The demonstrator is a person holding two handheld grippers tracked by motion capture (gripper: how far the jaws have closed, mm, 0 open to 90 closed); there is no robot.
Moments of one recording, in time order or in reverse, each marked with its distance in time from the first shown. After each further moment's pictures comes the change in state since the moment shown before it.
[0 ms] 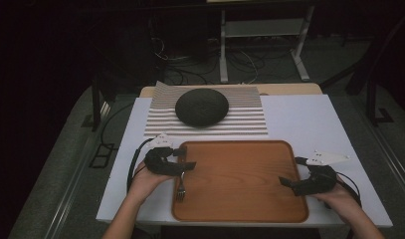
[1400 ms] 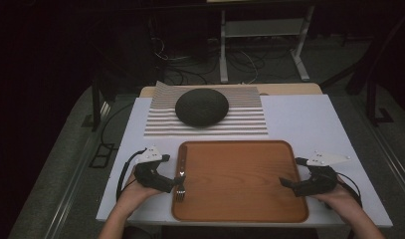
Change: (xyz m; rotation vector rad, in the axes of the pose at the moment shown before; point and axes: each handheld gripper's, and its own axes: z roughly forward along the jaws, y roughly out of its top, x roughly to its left) left arm 0.001 -0.036 -0.017 -0.003 0.058 0.012; right arm 0.000 -0.002 -0.001 0.006 0.002 -0.001
